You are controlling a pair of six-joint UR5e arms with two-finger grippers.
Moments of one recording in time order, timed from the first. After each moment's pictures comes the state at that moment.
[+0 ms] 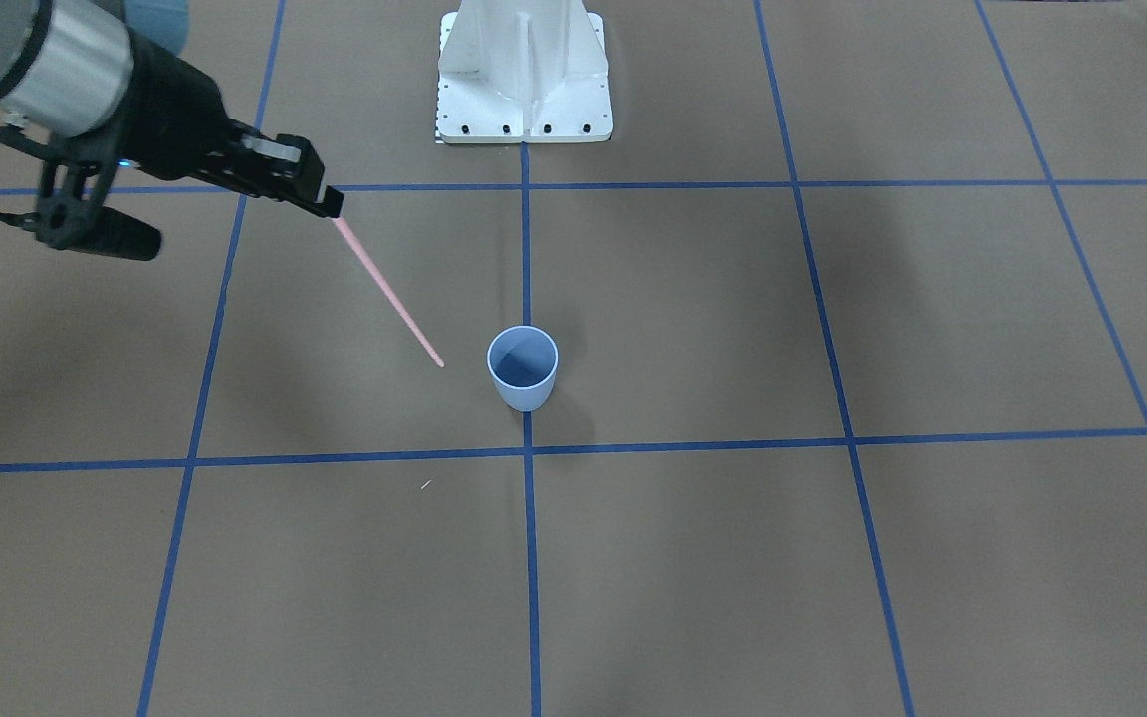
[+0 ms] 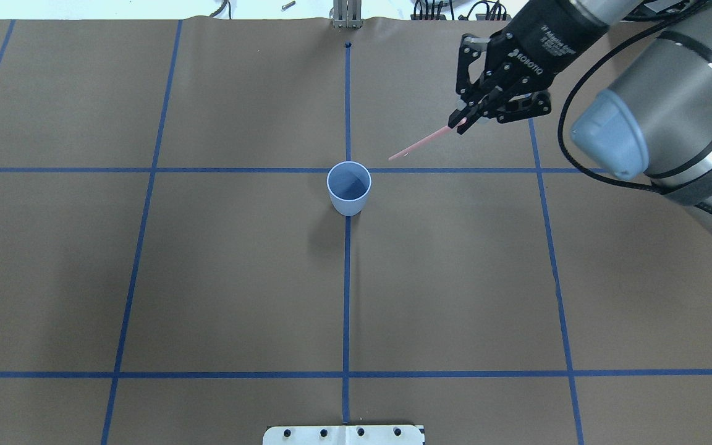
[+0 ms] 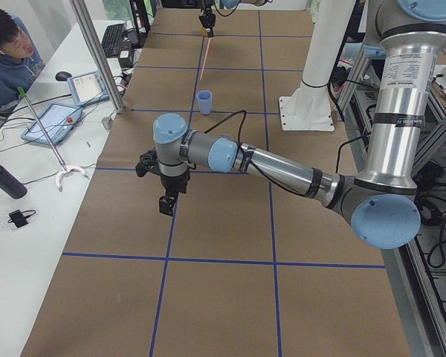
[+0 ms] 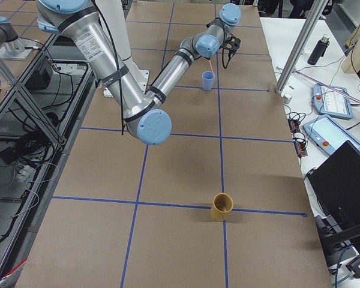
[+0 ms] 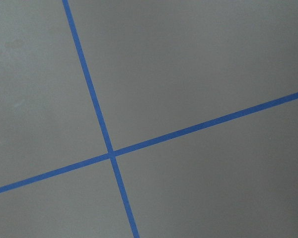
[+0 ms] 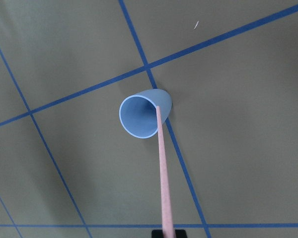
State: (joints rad) left arm -1.43 -1.66 -1.80 -1.49 -2.25 0.05; right arm 0.98 -0.91 1.84 -1.59 2.65 1.39
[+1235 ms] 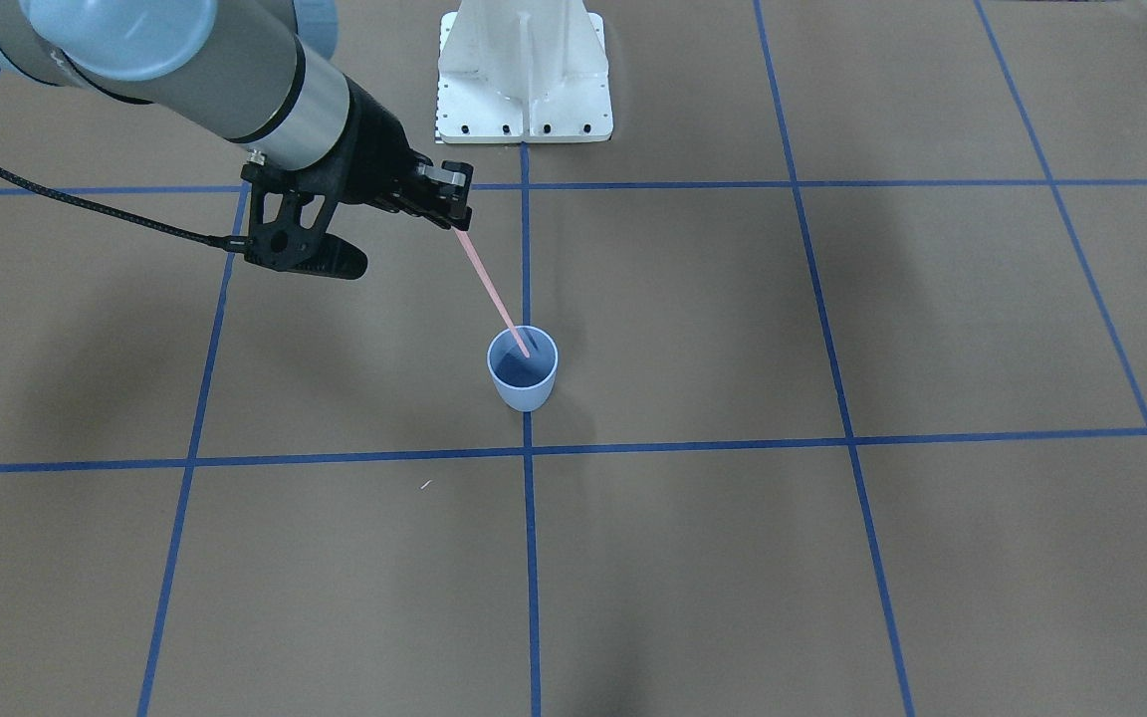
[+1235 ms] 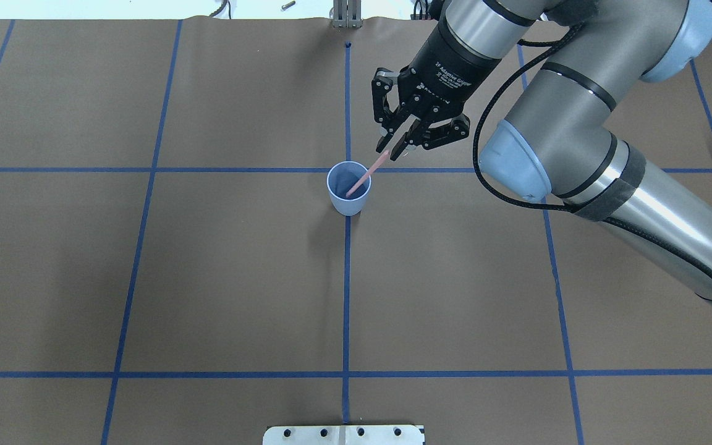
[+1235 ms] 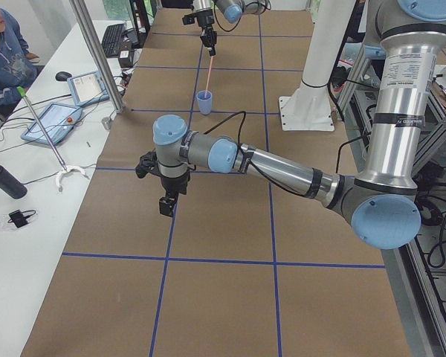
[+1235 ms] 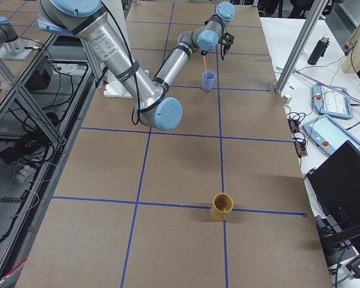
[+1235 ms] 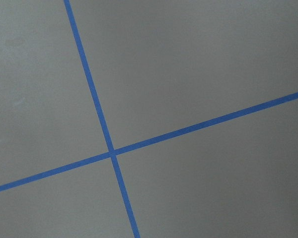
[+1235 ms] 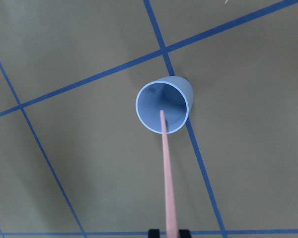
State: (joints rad) left arm -1.43 -1.66 -1.80 -1.49 -2.25 0.05; right arm 0.87 -0.80 1.74 -1.59 2.56 1.43
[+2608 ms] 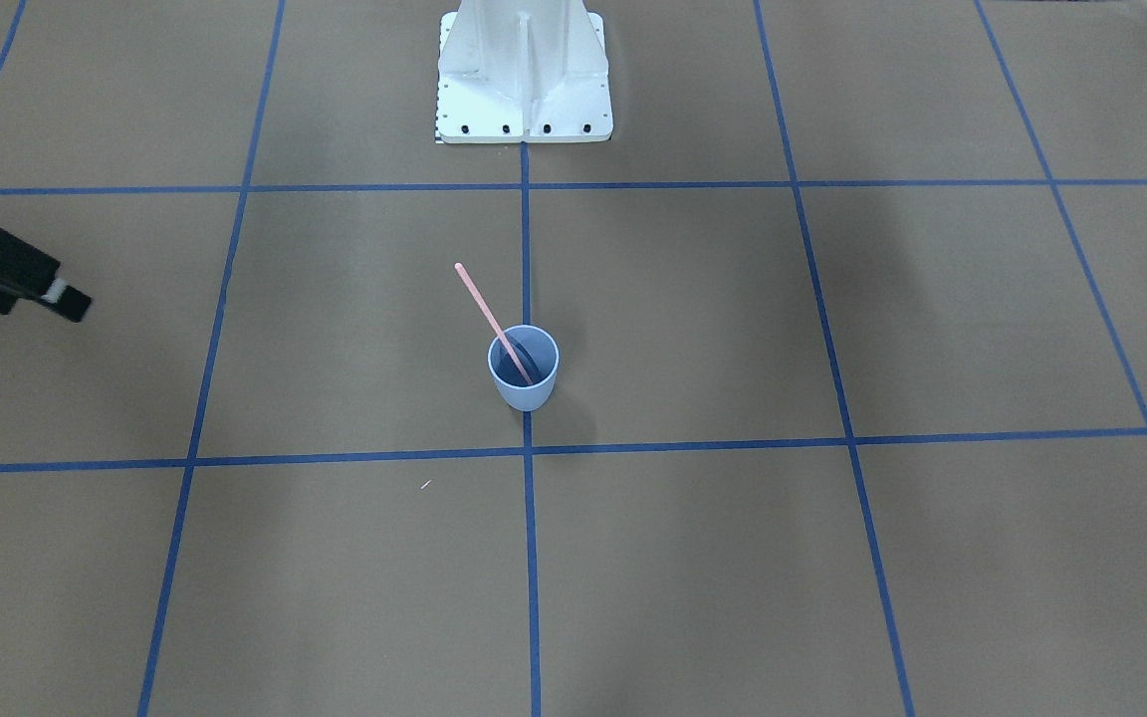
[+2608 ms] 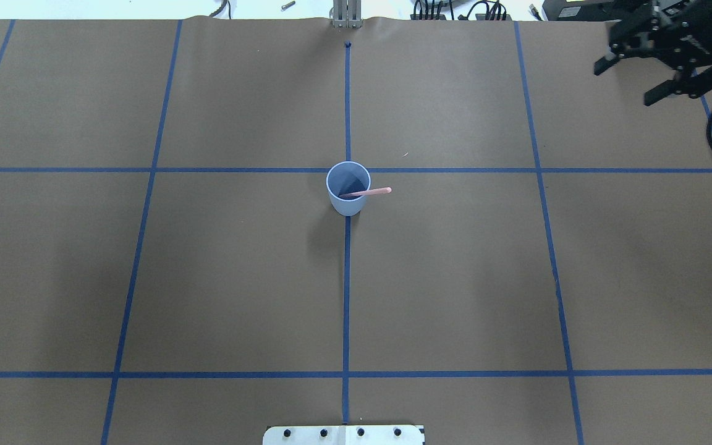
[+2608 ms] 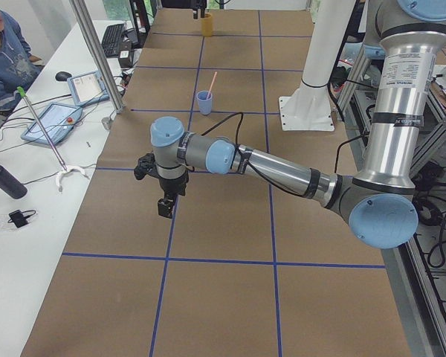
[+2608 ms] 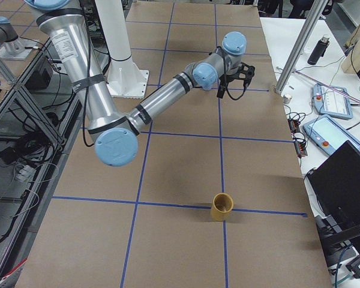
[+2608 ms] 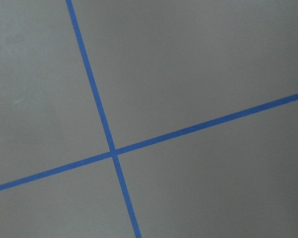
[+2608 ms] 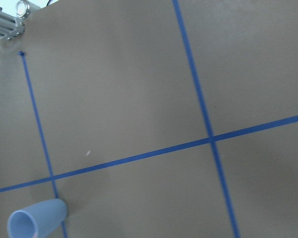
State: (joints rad) left arm -1.43 -1.67 -1.78 -1.50 -2.25 0.05; right arm 1.29 -1.29 1.87 -1.52 2.53 0.95
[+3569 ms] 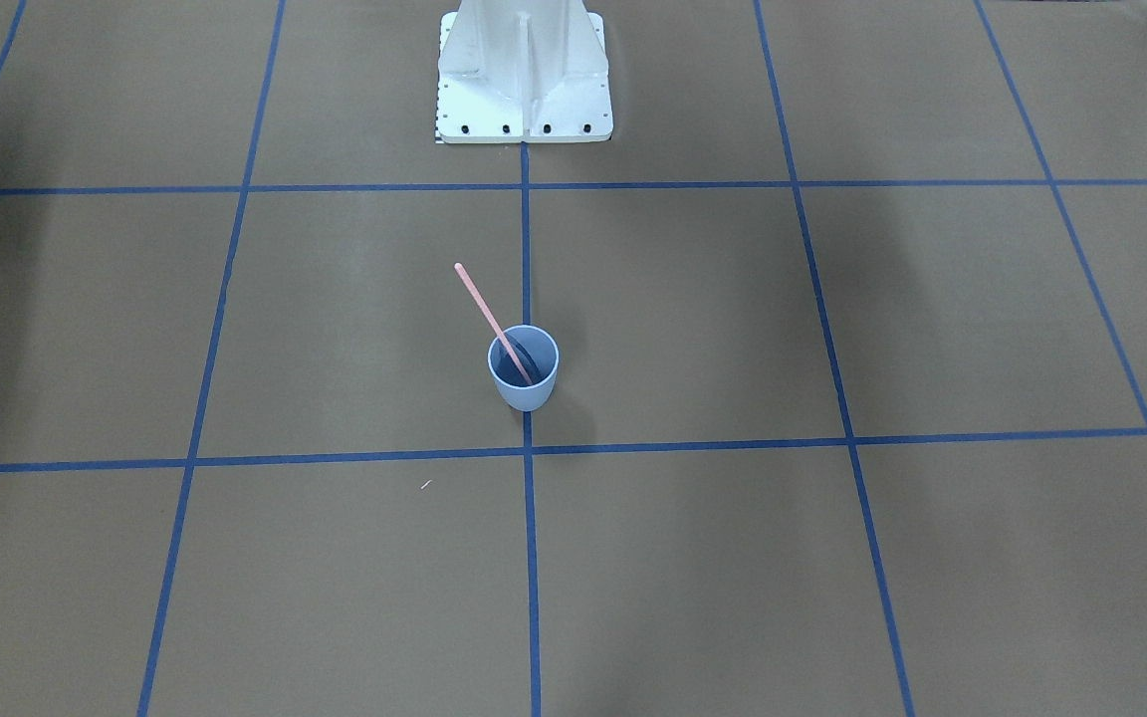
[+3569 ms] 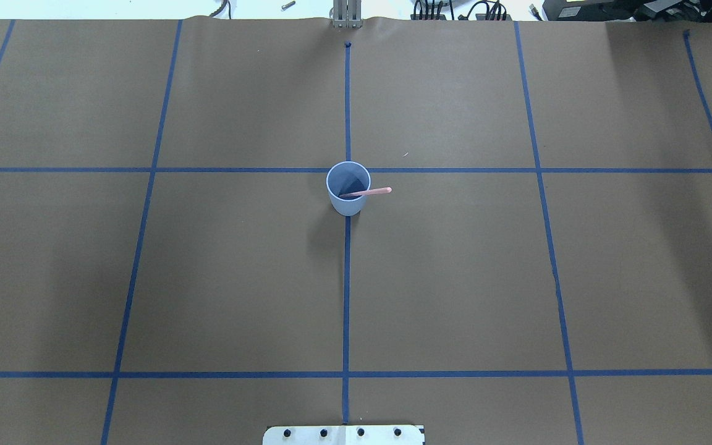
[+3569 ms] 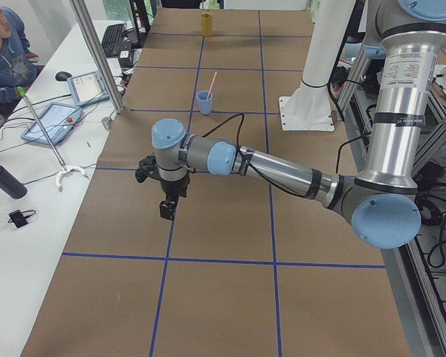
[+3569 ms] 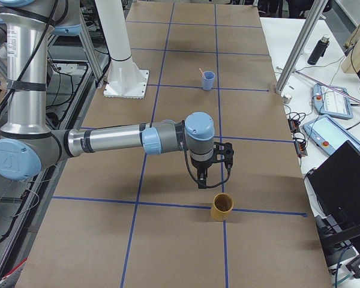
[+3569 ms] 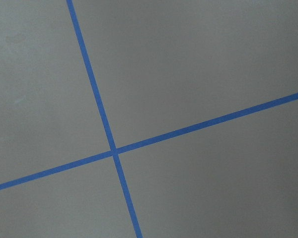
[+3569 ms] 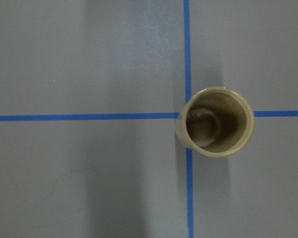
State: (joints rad) left arm -1.43 -1.66 -1.78 -1.49 -2.26 0.02; right arm 1.56 -1.69 1.82 -1.53 2.34 0.13
